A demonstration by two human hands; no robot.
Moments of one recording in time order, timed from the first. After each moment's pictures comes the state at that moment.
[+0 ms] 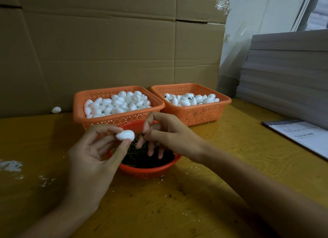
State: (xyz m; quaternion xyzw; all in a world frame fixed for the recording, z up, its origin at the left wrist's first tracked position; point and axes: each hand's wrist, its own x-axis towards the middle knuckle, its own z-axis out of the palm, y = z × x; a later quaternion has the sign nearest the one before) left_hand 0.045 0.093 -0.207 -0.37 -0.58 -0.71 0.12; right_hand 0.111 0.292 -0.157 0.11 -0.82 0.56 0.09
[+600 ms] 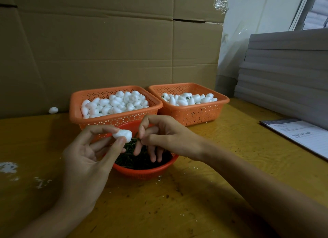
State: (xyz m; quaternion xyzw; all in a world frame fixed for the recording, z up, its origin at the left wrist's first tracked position) left_hand 0.043 0.092 -0.209 -0.36 -0.58 -0.72 0.10; right_hand 0.114 0.295 -0.153 0.15 -0.82 0.55 0.03
